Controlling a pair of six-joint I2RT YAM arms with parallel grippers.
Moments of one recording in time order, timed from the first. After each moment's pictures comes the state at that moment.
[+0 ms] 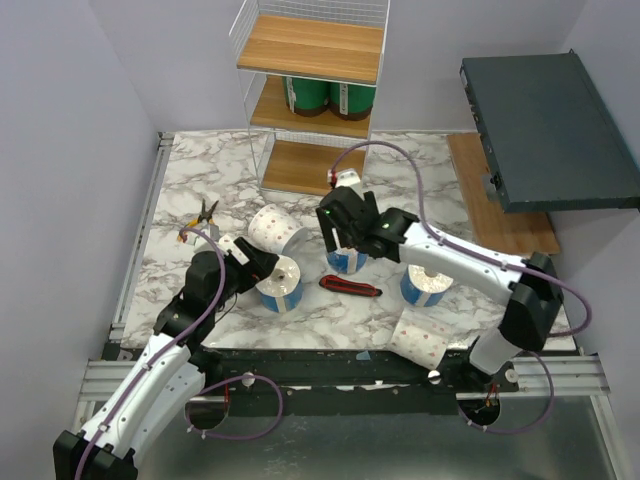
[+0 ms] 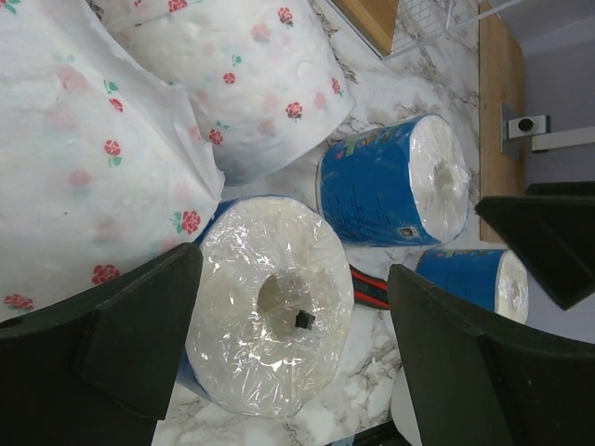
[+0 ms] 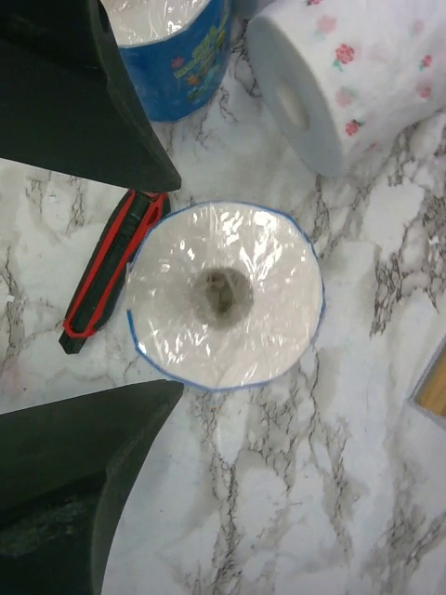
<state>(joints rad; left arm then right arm) -0.41 0.56 0.39 -0.26 -0.02 -0.90 0.95 1.68 1.41 -0.63 0.52 0.37</state>
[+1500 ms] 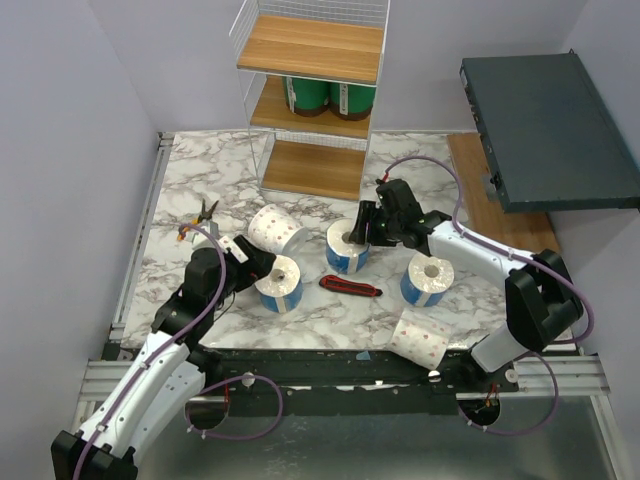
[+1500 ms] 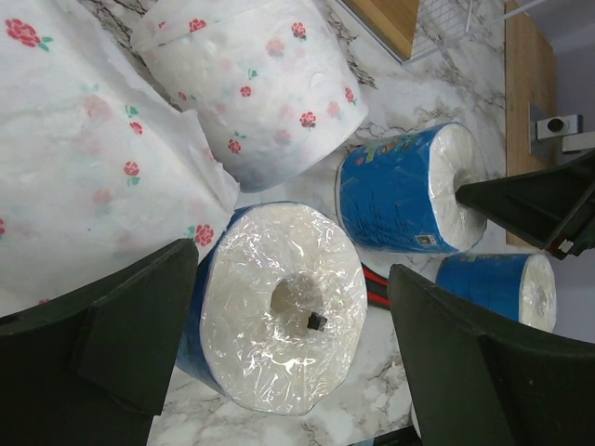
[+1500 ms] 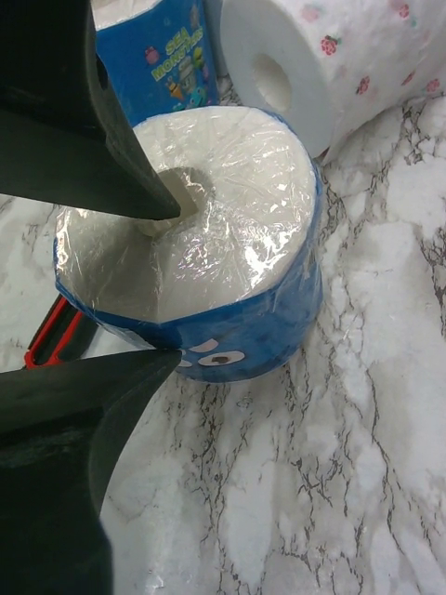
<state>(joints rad) -0.41 0.57 0.45 -0.33 -0.06 -0.84 0.59 1.56 1.04 -0.28 -0.04 0.56</state>
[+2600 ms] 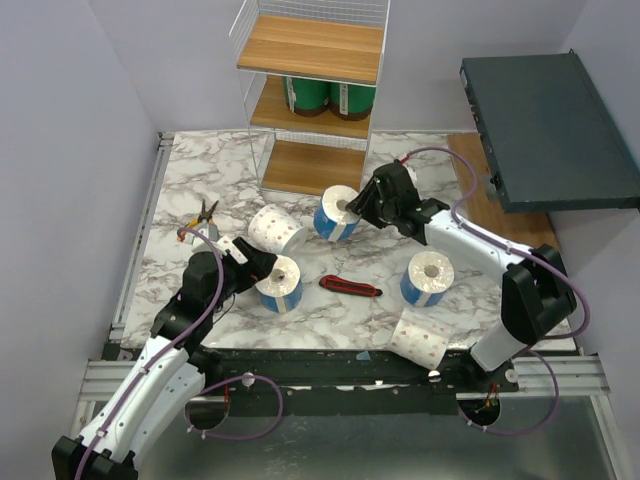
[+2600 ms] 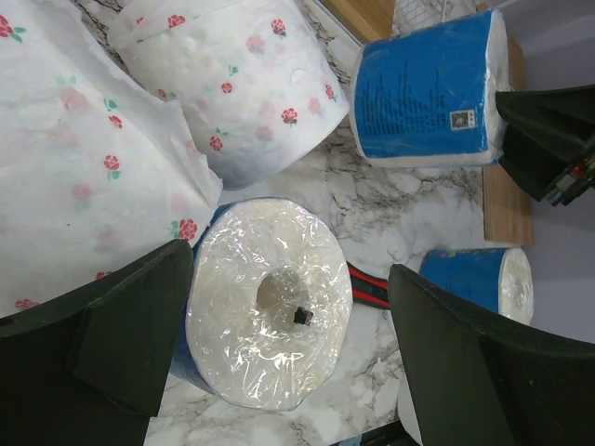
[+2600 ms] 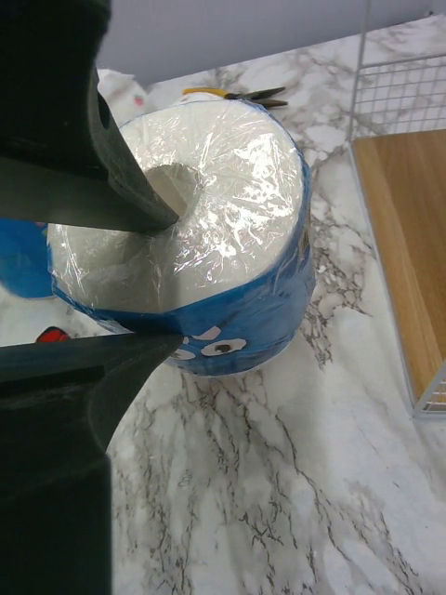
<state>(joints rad) -0.41 0.53 0.41 -0.29 -0.03 -0.86 0.59 1.59 1.16 -0.23 0.12 0.93</state>
